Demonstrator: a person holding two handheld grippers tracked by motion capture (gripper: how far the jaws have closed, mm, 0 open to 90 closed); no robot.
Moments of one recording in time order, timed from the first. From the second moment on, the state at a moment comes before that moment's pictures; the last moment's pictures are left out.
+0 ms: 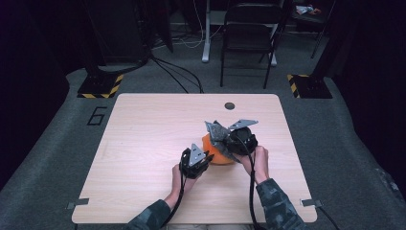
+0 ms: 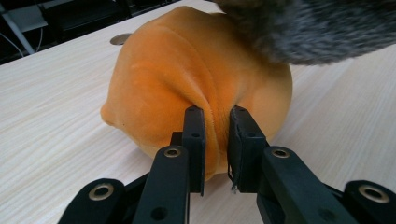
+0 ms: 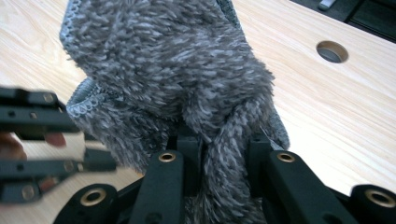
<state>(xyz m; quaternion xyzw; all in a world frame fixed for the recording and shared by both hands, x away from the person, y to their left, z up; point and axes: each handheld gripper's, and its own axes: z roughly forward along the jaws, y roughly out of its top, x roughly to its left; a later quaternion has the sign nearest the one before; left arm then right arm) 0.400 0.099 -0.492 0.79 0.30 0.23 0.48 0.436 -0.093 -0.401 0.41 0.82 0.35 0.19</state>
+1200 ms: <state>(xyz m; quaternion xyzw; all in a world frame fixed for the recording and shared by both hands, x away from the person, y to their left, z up) 0.406 0.105 -0.495 0.80 0.30 0.22 0.48 0.463 -0.149 -0.433 0.49 0.81 0.28 0.16</state>
